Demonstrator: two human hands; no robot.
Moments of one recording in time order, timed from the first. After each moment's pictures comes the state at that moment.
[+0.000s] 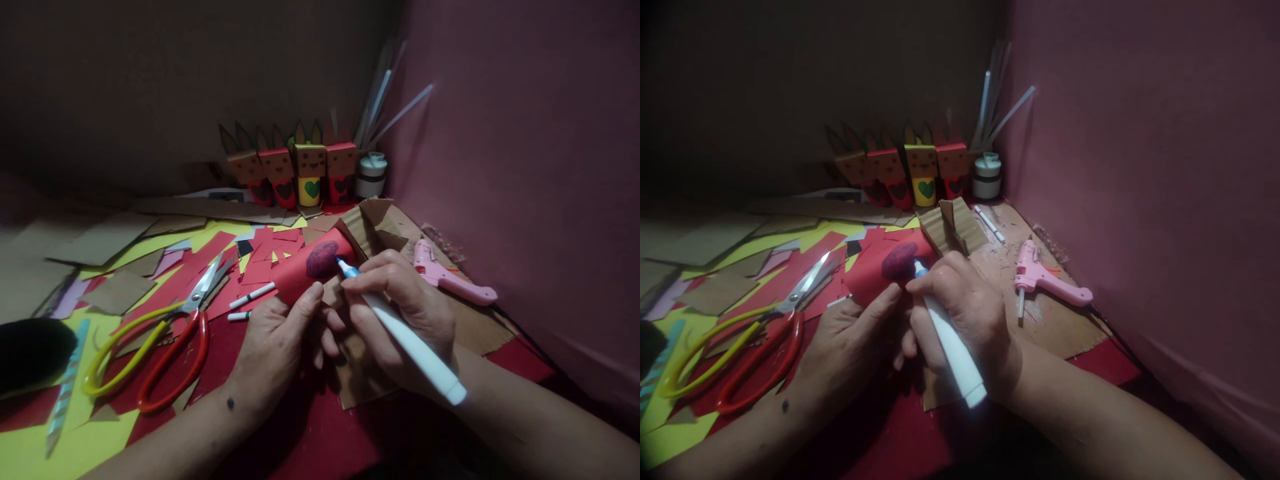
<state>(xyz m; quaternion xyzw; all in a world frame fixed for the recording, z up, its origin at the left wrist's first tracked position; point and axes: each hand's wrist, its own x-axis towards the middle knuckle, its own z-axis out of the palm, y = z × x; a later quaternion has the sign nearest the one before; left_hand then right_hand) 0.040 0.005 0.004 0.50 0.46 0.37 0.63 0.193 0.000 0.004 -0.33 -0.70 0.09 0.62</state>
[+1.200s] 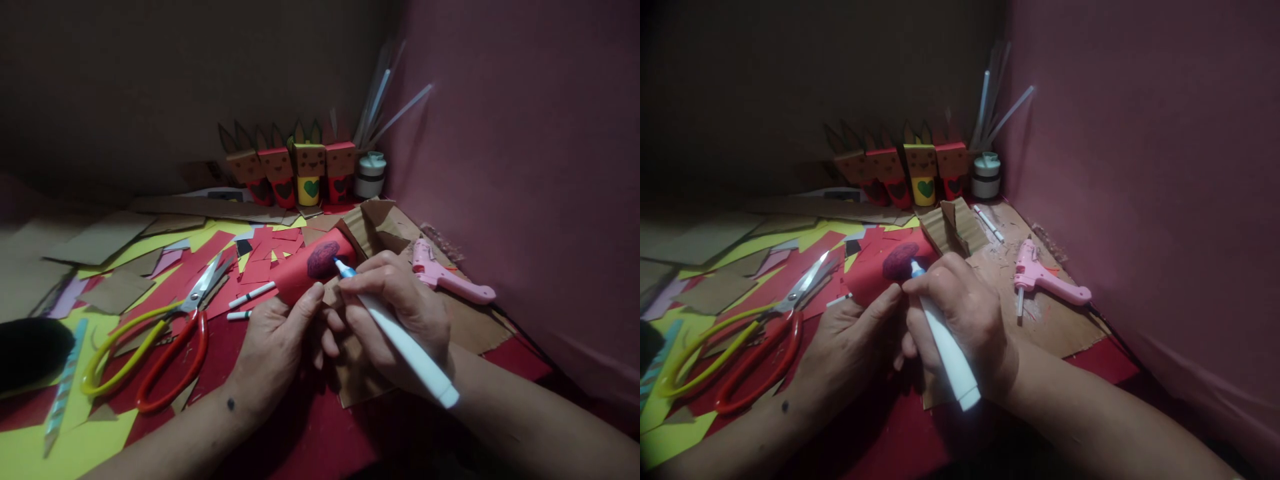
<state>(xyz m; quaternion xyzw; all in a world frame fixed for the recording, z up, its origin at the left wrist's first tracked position) 0.041 0.005 0.003 0.50 0.47 0.38 0.62 0.192 0.000 0.004 -0.34 -0.72 0.06 0.61</state>
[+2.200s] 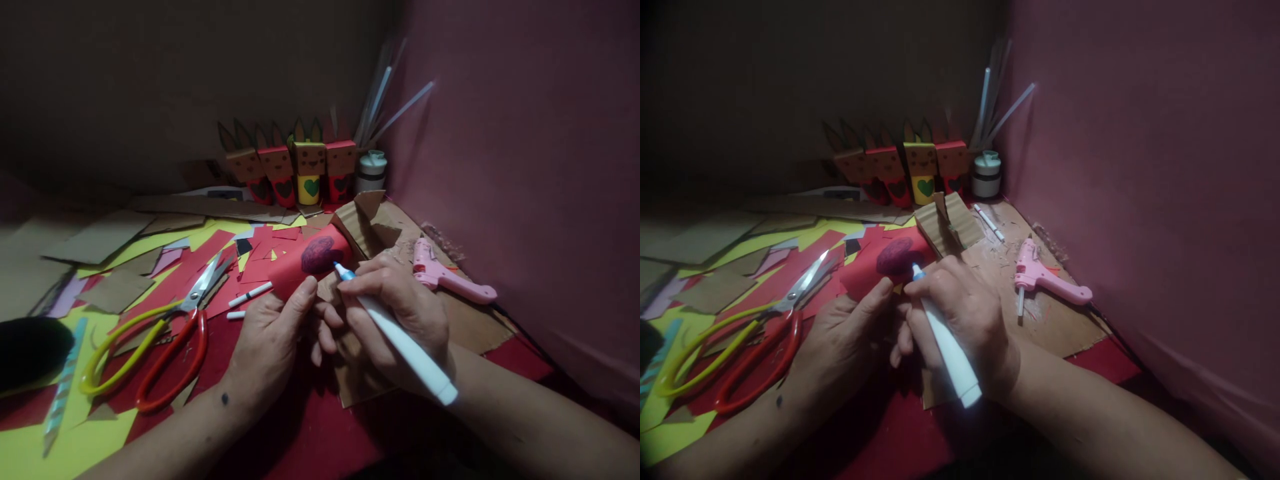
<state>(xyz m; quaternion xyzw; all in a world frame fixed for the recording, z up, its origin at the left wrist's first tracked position) 0.040 0.007 0.007 0.49 0.43 0.39 0.65 0.193 0.000 0.004 -0.32 -0.72 0.05 0.61</state>
